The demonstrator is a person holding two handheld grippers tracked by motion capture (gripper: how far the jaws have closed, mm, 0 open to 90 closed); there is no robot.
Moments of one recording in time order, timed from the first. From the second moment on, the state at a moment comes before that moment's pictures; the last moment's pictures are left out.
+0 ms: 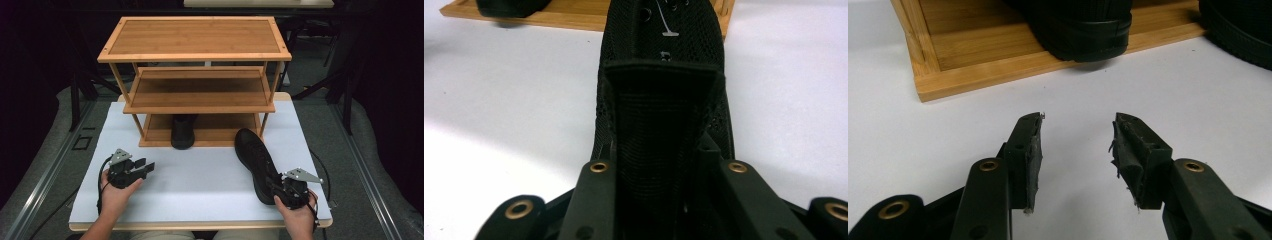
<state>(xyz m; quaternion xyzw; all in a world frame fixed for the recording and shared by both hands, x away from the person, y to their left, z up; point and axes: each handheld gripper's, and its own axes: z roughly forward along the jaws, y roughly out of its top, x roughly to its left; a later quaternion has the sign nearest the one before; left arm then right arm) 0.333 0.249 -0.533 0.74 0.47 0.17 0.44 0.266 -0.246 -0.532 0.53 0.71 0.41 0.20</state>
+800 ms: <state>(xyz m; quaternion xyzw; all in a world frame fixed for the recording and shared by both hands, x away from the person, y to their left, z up) 0.333 0.248 -0.534 0.74 0.47 0.17 0.44 0.256 -0.246 -0.521 0.51 0.70 0.44 0.24</state>
